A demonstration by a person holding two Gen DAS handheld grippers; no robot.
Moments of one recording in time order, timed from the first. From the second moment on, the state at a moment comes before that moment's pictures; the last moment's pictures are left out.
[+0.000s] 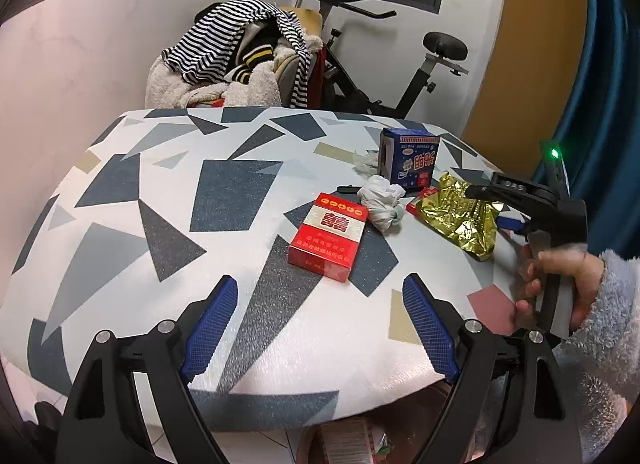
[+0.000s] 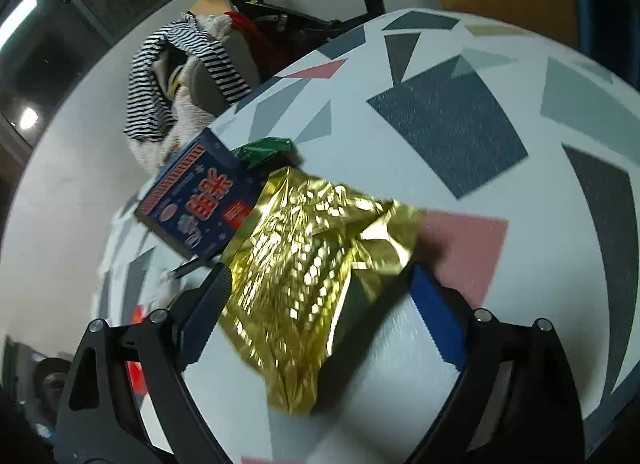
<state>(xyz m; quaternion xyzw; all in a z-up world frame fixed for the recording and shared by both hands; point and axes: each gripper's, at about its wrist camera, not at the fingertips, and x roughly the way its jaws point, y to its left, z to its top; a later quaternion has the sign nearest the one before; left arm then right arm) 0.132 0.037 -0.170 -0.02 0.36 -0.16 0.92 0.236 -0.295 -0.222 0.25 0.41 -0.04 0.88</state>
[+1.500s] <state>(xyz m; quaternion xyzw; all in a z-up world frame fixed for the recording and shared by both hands) 0.176 -0.003 -0.165 0.03 0.41 -0.17 0.90 0.126 -0.281 -0.167 0.16 0.35 0.06 0.92</state>
